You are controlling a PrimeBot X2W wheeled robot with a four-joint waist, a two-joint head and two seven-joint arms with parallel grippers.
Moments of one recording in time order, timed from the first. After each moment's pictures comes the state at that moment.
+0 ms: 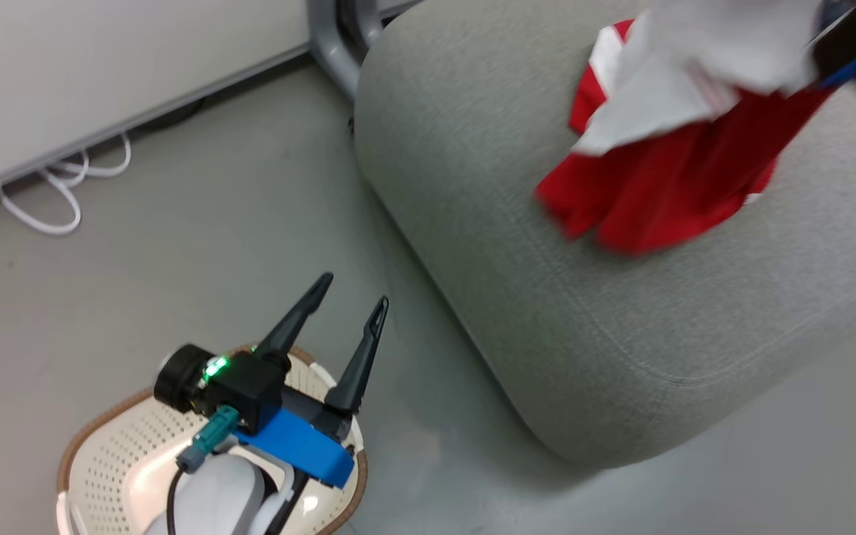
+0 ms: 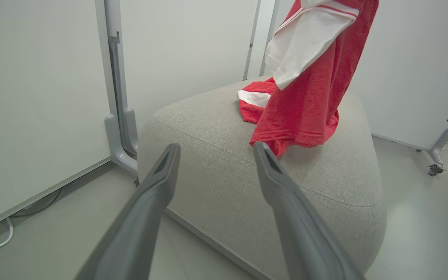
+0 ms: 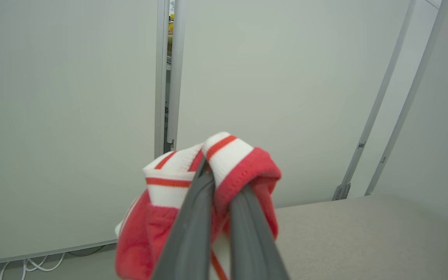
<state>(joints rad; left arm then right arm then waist) -0.29 0.25 -0.53 0.24 -0.36 -0.13 -0.26 -0.95 -0.24 0.02 0.37 0.27 0.13 0.13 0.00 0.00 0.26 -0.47</state>
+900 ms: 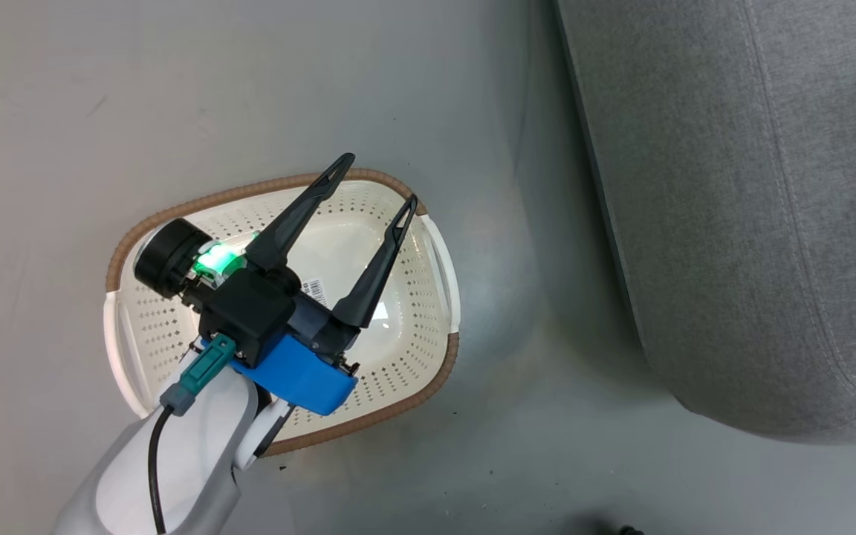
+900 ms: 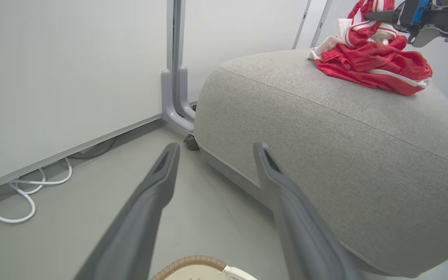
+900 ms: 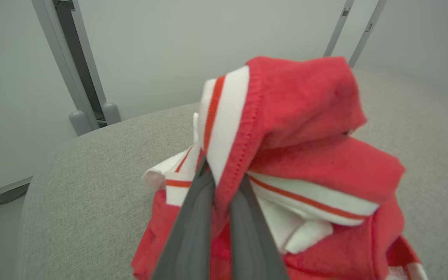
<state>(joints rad) -0.53 0.34 -0.62 0.12 -0.32 -0.13 -0.26 -1.01 -0.40 -0.43 0.76 0.17 0.13 -0.08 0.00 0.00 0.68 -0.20</state>
